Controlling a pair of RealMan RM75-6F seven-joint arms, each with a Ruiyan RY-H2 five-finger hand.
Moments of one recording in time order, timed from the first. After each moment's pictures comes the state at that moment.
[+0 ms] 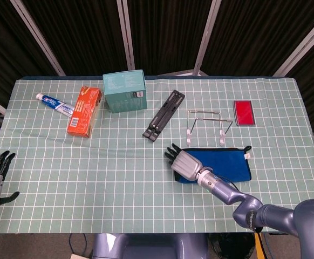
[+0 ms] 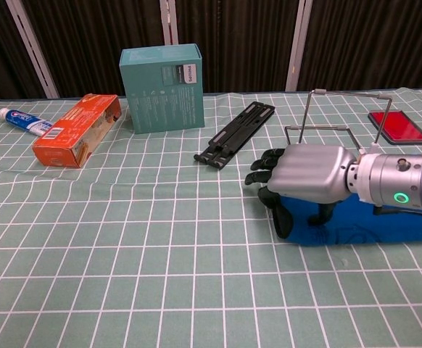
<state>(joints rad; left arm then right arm) -0.09 -1.11 -0.02 -1.63 1.42 1.41 0.19 0.89 -1.58 0.02 -1.25 -1.50 0.73 -0.56</state>
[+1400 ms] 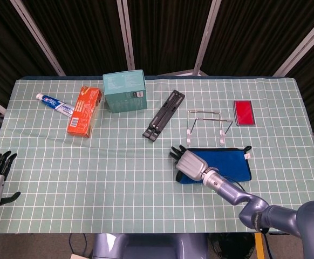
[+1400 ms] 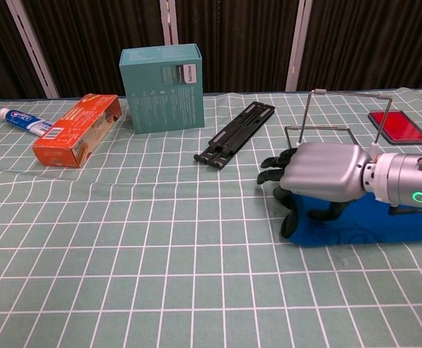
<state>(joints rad) -0.10 -1.12 -0.02 -1.63 1.43 1.41 0.20 0.87 -1.56 -0.02 -1.22 -1.55 0.79 -0.47</state>
